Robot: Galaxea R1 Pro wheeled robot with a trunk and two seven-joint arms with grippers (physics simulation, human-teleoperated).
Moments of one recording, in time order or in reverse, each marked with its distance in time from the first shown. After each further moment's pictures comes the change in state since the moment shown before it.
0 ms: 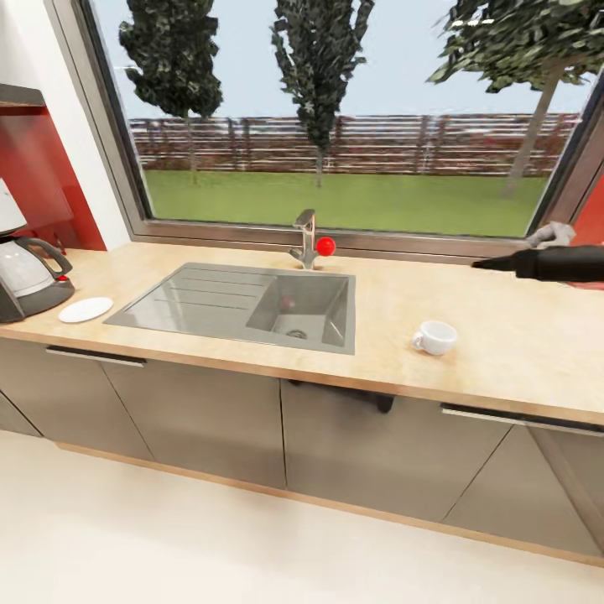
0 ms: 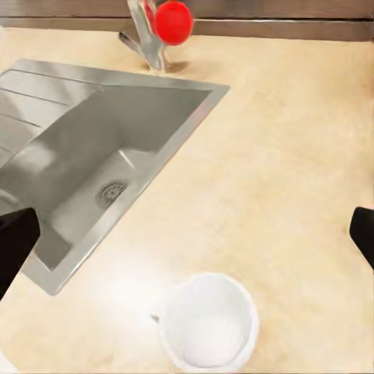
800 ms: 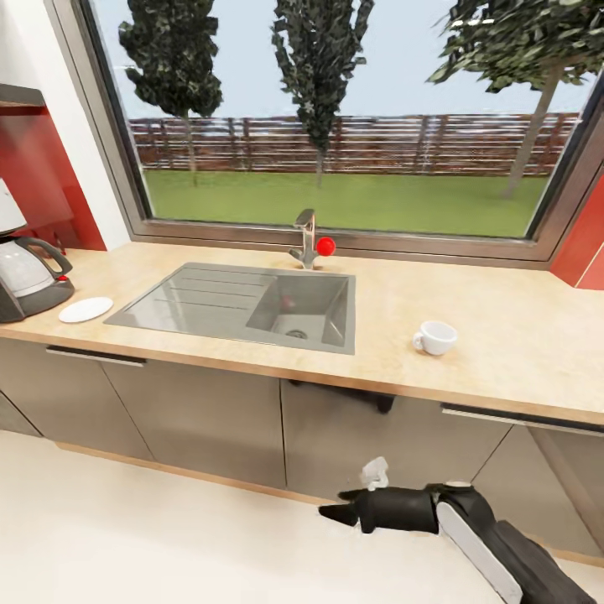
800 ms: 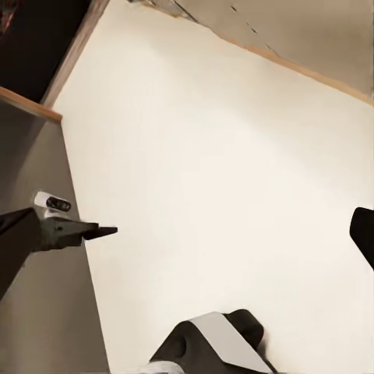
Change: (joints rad) left arm 0.000 0.000 0.000 0.000 0.000 0.001 0.000; right arm 0.879 0.405 0.258 -0.167 -0.091 -0.336 0.014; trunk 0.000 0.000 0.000
